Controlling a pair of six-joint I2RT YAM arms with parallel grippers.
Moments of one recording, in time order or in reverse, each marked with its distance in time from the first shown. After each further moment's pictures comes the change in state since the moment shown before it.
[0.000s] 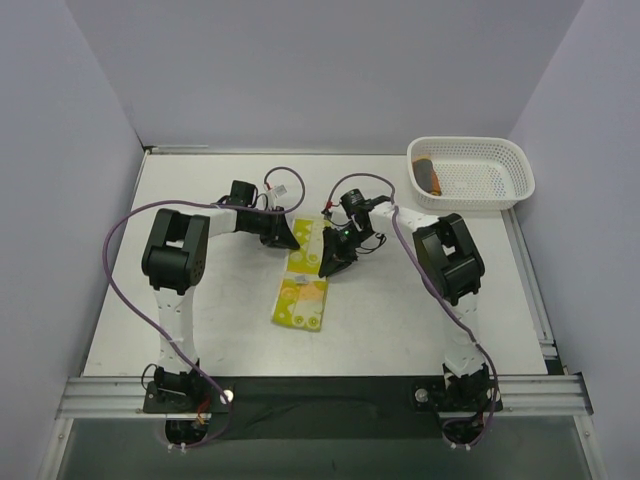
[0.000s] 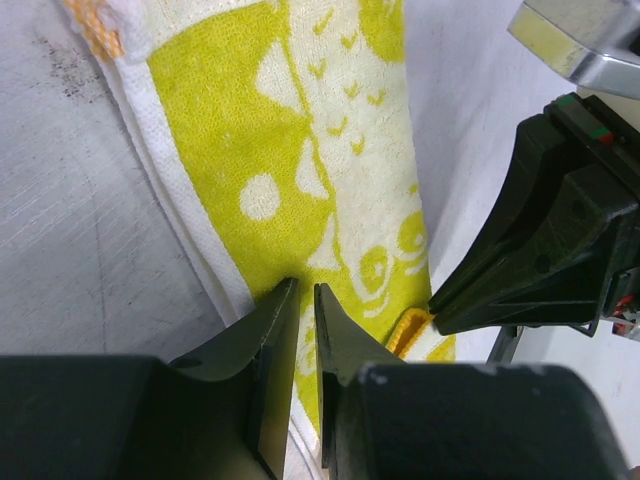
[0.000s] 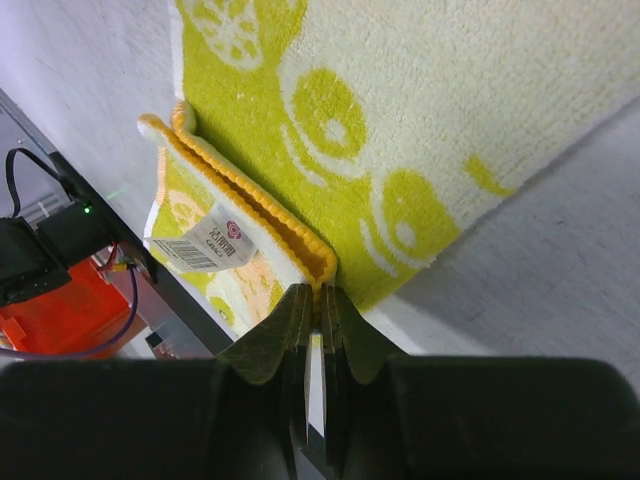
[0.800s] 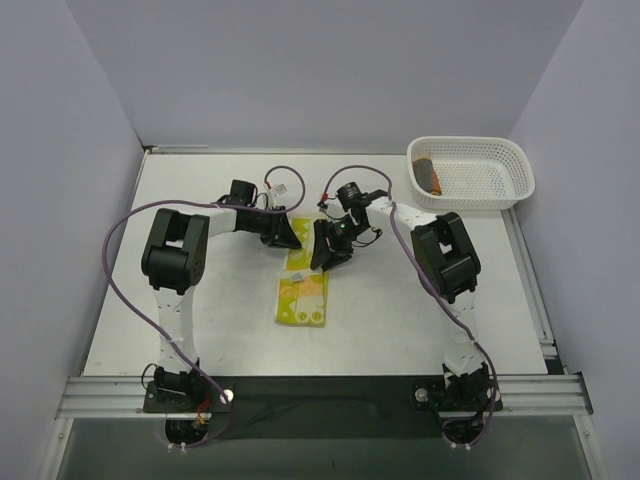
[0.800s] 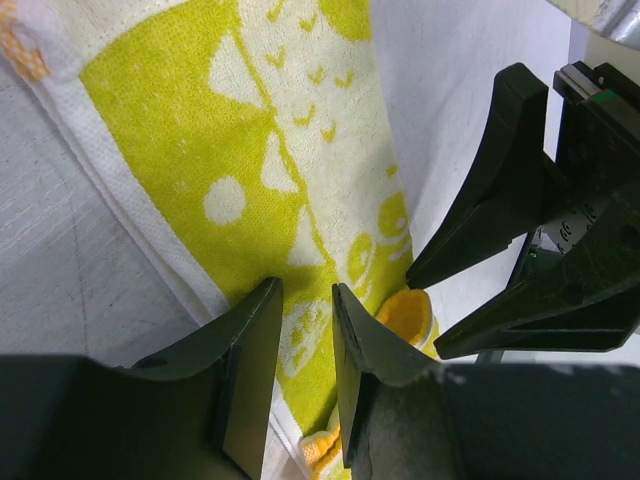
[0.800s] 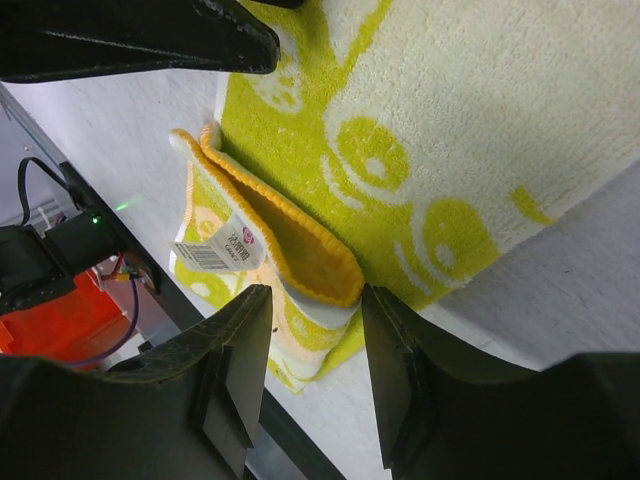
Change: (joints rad) left arm 0.000 -0.003 0.000 0.001 0.028 0.000; right arm 0.008 0.025 0.082 -0.009 0.002 -0.010
